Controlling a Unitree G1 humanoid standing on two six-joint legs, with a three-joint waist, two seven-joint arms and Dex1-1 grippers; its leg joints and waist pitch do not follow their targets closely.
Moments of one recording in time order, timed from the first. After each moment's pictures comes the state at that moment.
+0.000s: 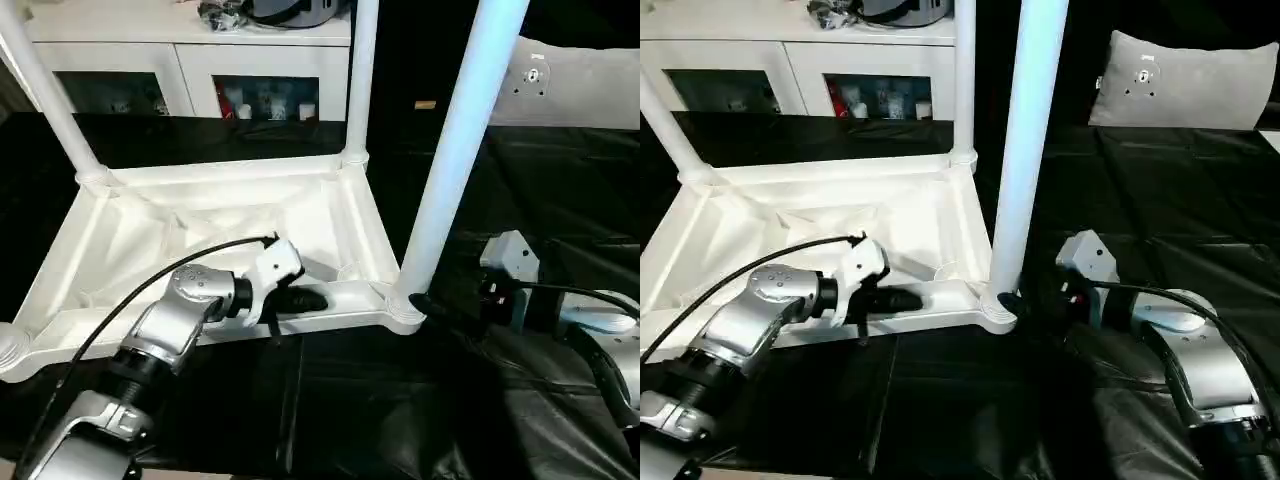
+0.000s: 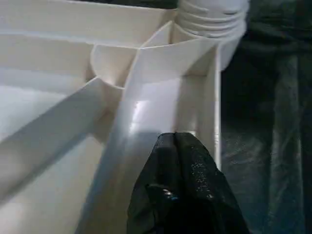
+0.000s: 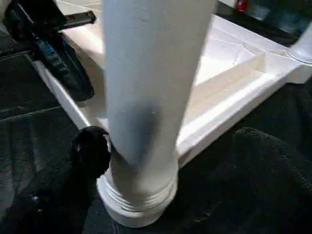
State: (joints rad) left arm -0.50 0.39 -0.33 0.40 -0.08 0.22 -1.08; right arm -0.21 -0.61 0.06 0.05 0.28 0.20 0.97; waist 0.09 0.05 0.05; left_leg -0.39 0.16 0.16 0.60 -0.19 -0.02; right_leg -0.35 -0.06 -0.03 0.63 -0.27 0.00
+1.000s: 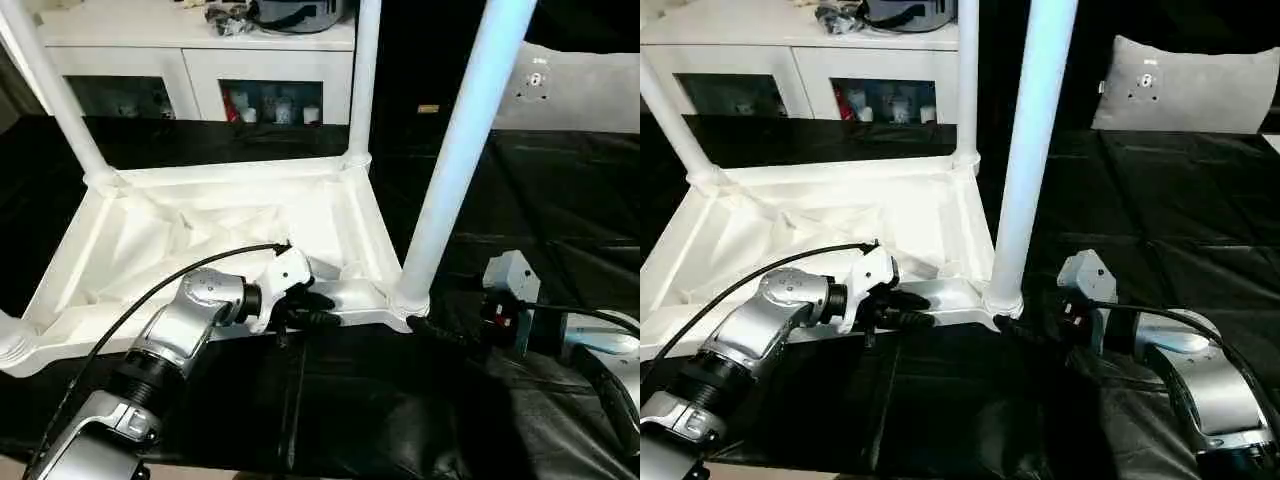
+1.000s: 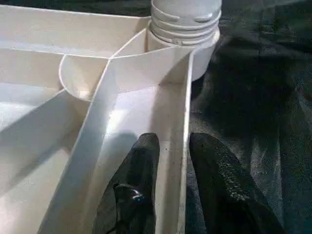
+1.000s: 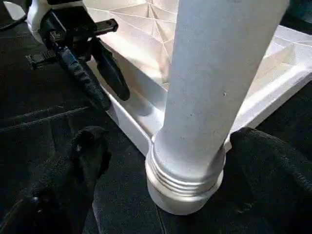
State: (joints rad) left arm -0.51 0.35 -0.34 0.43 -0.08 0.22 -1.10; right arm -0.12 -0.62 0.04 -0.04 0.32 0.25 0.99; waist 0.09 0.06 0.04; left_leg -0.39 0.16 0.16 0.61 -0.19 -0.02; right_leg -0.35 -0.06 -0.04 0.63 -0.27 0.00
